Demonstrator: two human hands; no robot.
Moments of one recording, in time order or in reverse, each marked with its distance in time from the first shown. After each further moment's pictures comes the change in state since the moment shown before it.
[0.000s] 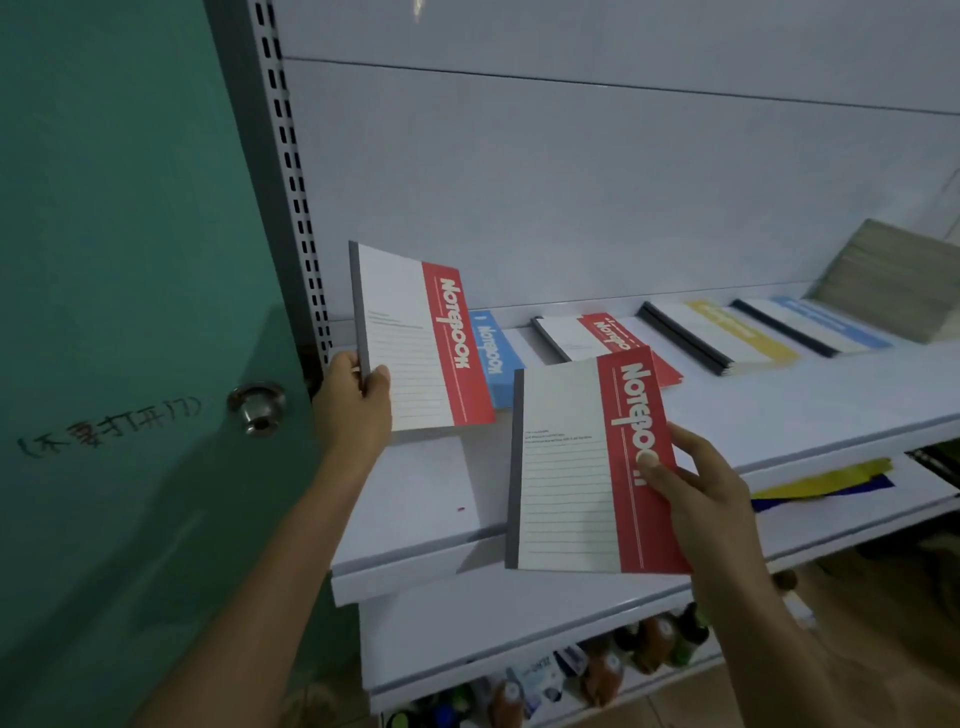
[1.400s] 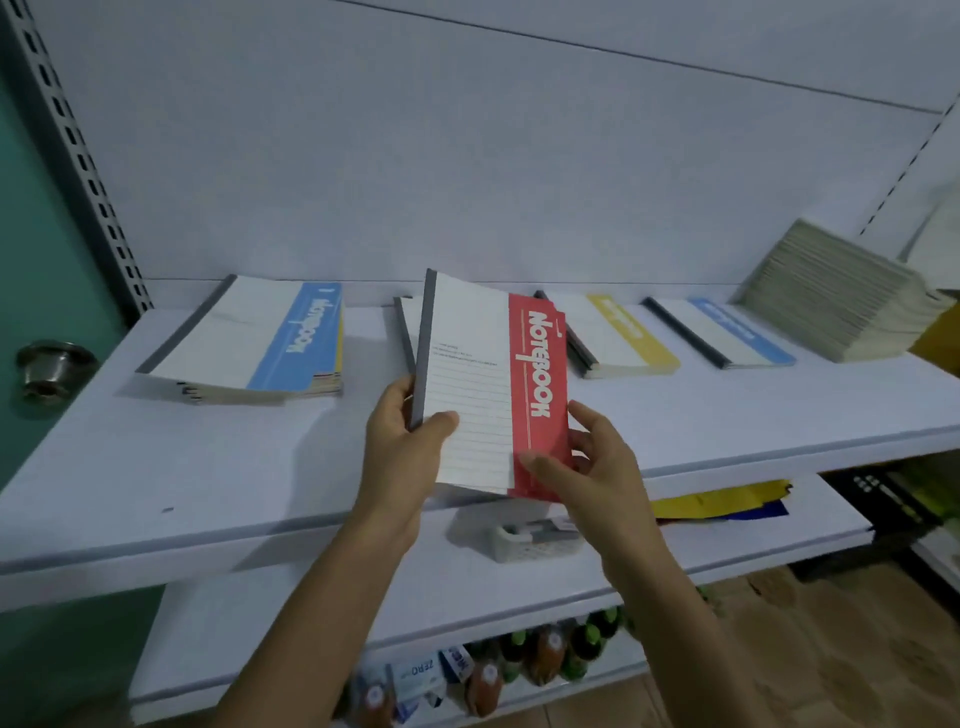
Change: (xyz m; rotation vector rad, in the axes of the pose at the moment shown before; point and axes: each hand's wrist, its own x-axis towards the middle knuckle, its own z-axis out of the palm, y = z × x) left_hand -0.142 0.094 0.217 -0.560 -0.203 -0.266; right_hand 0.123 0.028 -0.131 -0.149 -0.302 -0.042
